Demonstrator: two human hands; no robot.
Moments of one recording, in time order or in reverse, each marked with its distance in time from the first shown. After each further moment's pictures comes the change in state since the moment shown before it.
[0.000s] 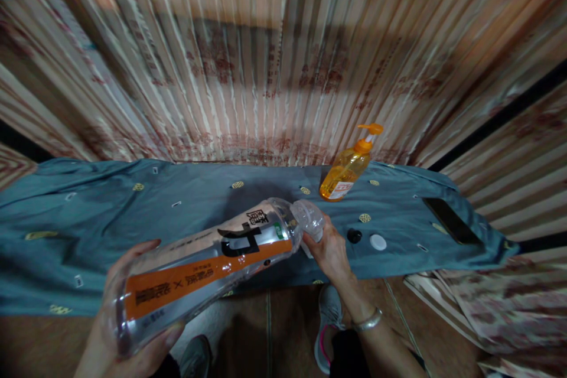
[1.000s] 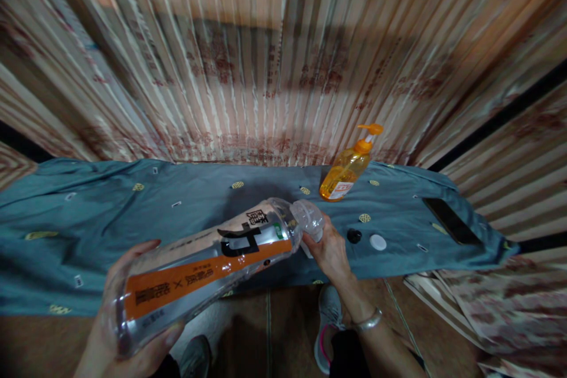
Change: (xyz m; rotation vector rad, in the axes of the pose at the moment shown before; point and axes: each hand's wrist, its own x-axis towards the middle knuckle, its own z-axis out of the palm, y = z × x) left_hand 0.002 0.001 -0.001 -0.006 -0.005 -0.040; right_hand 0.000 -0.006 -0.003 0.018 -0.010 0.020
